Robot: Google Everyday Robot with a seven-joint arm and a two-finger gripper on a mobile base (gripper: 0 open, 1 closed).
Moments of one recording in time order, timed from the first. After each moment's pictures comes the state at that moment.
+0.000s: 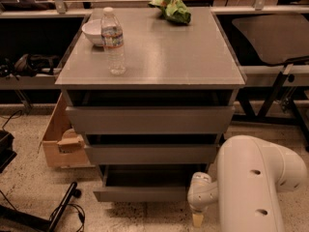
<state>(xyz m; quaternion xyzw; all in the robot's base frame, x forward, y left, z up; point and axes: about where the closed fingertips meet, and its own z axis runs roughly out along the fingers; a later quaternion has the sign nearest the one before) 0.491 -0.215 0.184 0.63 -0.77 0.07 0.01</state>
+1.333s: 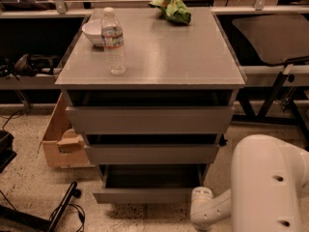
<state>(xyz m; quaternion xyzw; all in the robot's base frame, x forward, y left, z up) 0.403 -0.223 0.205 0.64 -0.77 0.07 0.06</state>
